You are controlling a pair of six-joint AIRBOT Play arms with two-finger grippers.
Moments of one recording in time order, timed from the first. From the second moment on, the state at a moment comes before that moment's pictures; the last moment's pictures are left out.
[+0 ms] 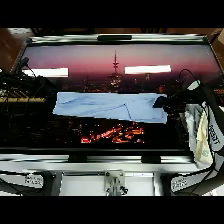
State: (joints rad) left arm 0.26 -1.59 1.54 0.85 -1.48 -1.32; right arm -0.17 -1.71 1.30 -1.05 1.19 1.22
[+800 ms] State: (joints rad) left arm -0.09 -1.61 1.55 0.83 -1.33 -1.33; right arm -0.06 -1.42 1.29 -1.01 1.25 1.36
